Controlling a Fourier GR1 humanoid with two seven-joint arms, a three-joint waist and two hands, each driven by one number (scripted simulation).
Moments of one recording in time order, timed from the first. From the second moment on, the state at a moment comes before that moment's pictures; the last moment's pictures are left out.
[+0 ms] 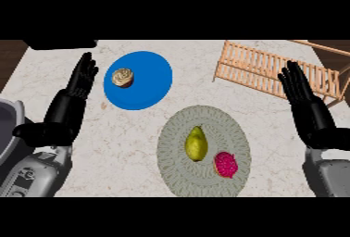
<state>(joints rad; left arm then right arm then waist) -0.28 0.36 -0.23 -1.63 0.14 0.28 0.02 -0.21 -0.32 0.05 -1.52 -0.19 -0.04 -0.16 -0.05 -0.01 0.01</state>
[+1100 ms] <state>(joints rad) -0.03 0.36 -0.13 -1.36 0.34 0.17 0.23 0.24 -0.46 0.27 -2.13 0.50 -0.31 0.55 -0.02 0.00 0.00</state>
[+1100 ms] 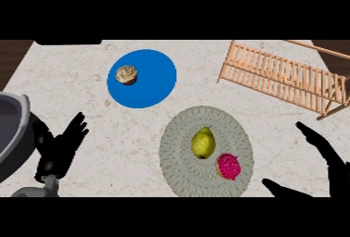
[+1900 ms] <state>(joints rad) -0.08 0.34 -0.13 -1.32 0.32 0.14 0.25 -0.20 -0.18 0.55 -2.05 0.88 0.03 1.17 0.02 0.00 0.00</state>
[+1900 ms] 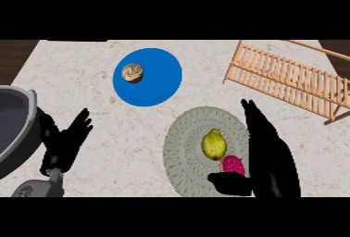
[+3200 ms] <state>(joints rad) -0.06 0.33 -0.10 -1.32 0.31 0.12 0.25 -0.40 -0.02 0.58 -1.51 0.98 0.06 1.25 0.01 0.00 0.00</state>
